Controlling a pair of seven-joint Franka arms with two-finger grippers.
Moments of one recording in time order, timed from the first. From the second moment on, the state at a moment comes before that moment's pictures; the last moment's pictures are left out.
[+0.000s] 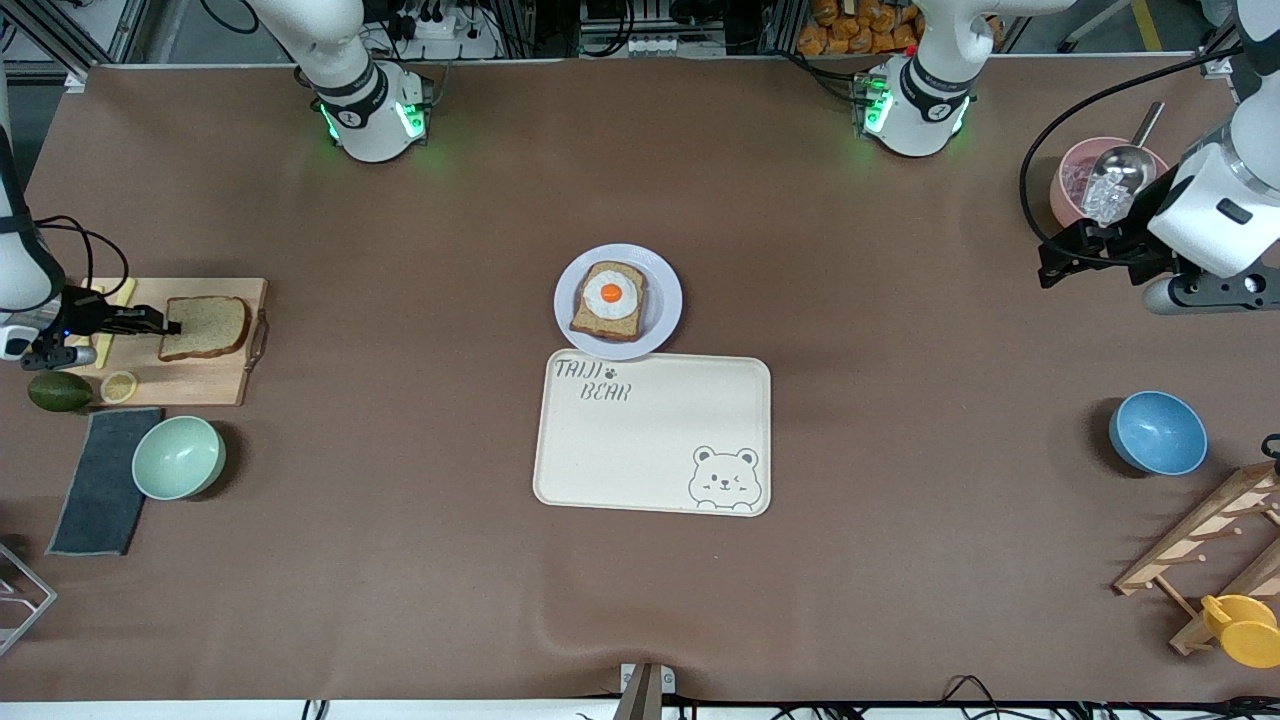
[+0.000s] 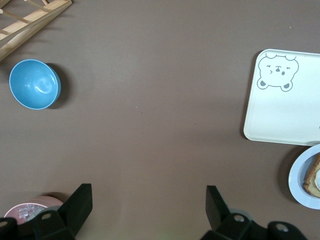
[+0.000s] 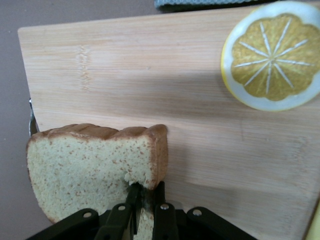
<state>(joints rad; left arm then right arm) -0.09 0.06 -0.04 -1.51 0.00 1.53 -0.17 -0.66 0.52 -0.02 -1.95 0.19 2.12 -0.84</state>
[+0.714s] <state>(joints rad) -0.10 0.06 -0.05 -1.51 0.00 1.53 -0.23 -0.63 0.49 0.01 -1.88 0.21 1.96 -0.85</state>
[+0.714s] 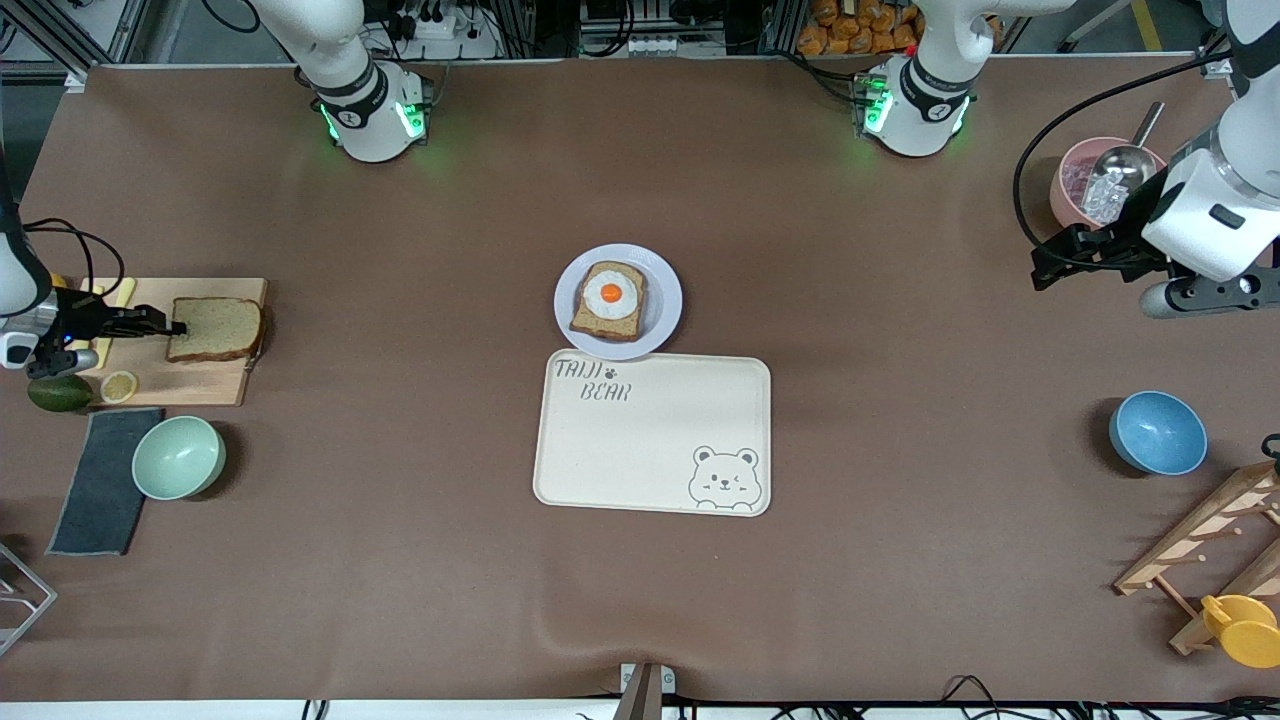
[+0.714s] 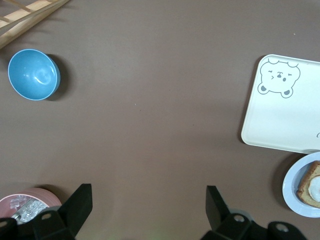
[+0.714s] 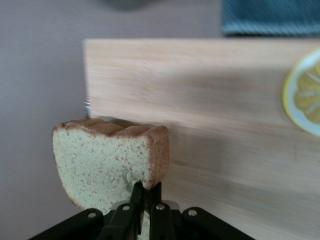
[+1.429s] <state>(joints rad) -0.10 0.06 -0.07 -1.51 0.00 1.54 -0.23 -0.40 0.38 0.02 -1.87 0.35 1.70 -0.57</state>
